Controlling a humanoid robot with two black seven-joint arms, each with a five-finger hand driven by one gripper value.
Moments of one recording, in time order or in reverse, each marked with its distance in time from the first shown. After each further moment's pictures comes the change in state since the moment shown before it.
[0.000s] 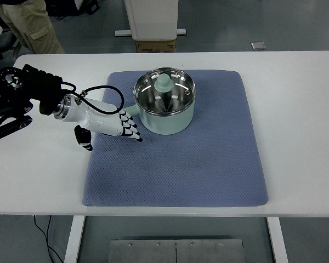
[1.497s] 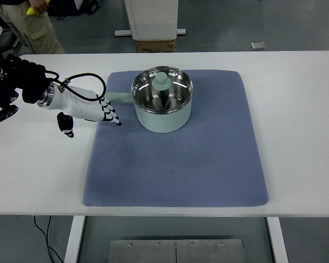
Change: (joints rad) left arm -0.024 0.005 0.034 0.129 0.036 0.011 0.003; right arm 0.000 0.000 0.000 0.000 0.000 0.000 0.000
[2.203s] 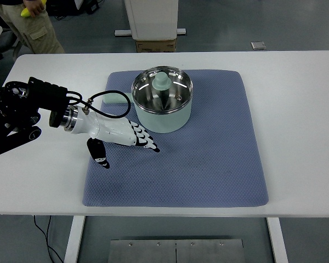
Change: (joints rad) left arm 0.064 -0.032 -0.003 -0.168 -0.334 -0.012 -0.003; right arm 0.000 0.000 0.000 0.000 0.000 0.000 0.000
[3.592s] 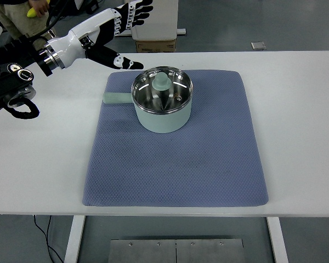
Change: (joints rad) left arm 0.006 -0.055 -0.140 0.264 -1.201 0.047 0.000; right arm 0.000 0.000 0.000 0.000 0.000 0.000 0.000
